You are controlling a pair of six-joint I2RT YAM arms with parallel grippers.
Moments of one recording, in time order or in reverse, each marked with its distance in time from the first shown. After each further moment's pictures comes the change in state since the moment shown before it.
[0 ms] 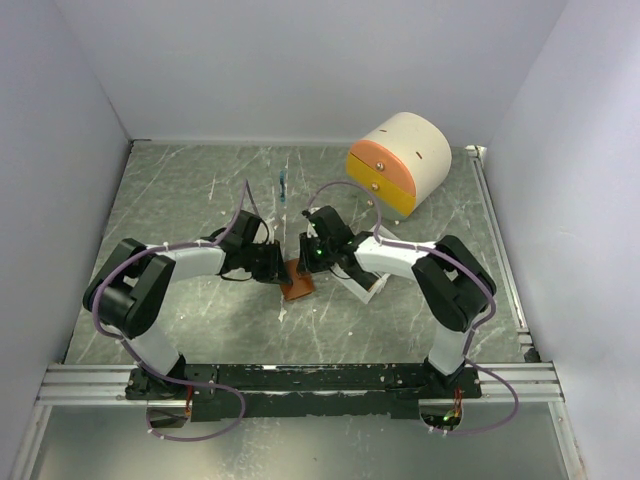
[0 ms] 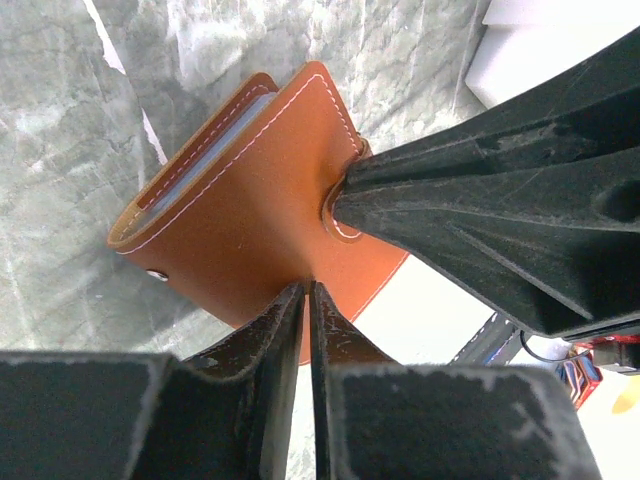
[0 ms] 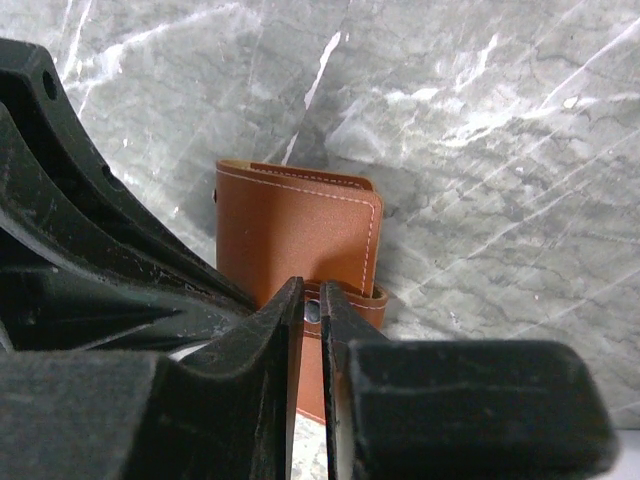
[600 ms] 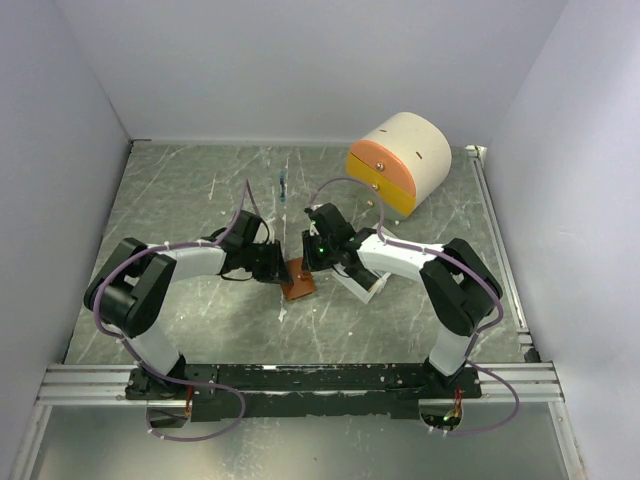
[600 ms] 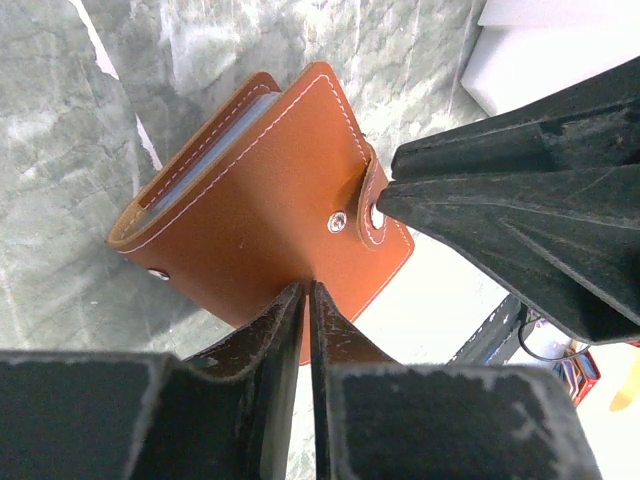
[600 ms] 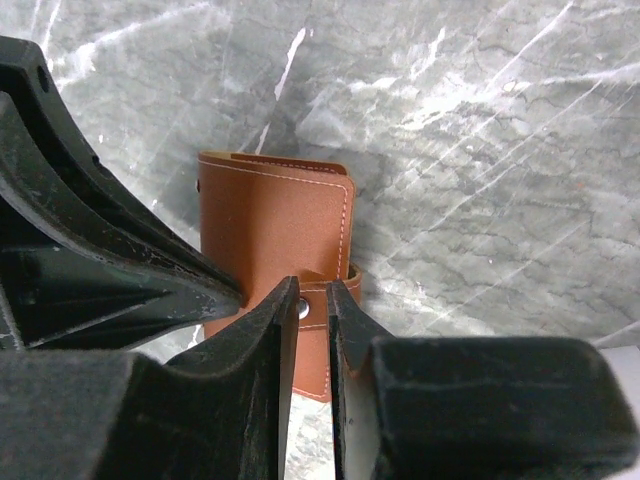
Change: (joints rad) left arm 0.000 0.007 0.002 0.009 0.008 -0.001; right arm -0.001 -0.047 0.018 -0.088 0.072 -0.024
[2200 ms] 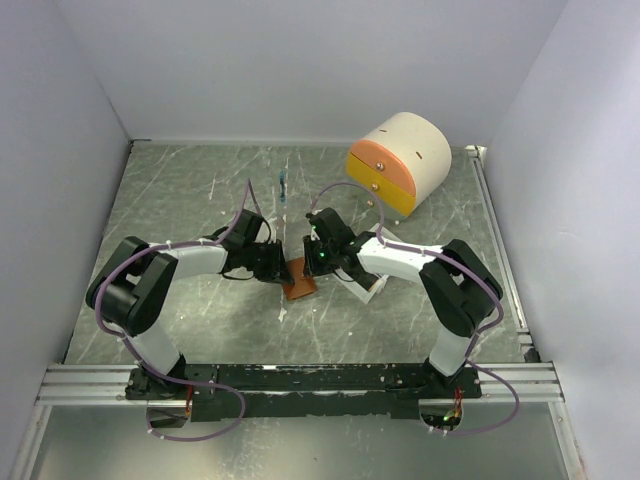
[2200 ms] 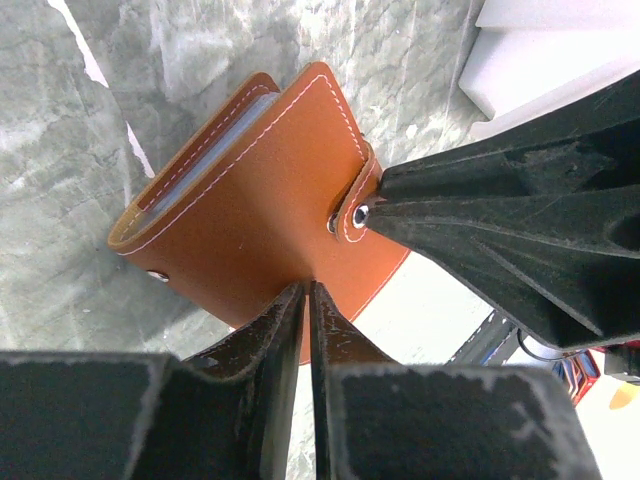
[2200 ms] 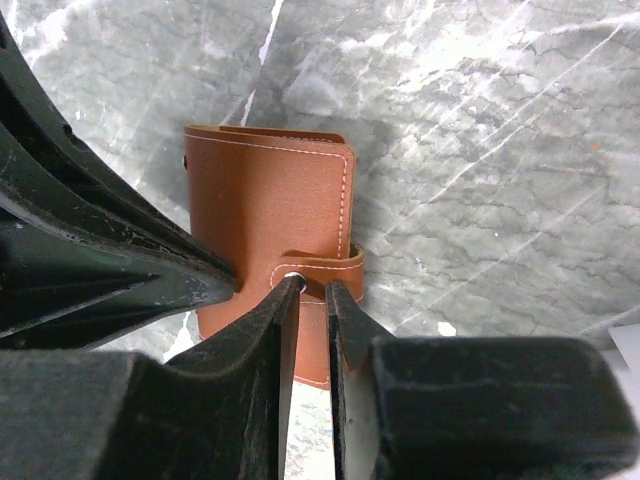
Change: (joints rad) left arm -0.007 0.011 0.017 -0.011 0.000 0.000; right arm 0.012 -0.006 -0.031 -0.007 0.002 0.021
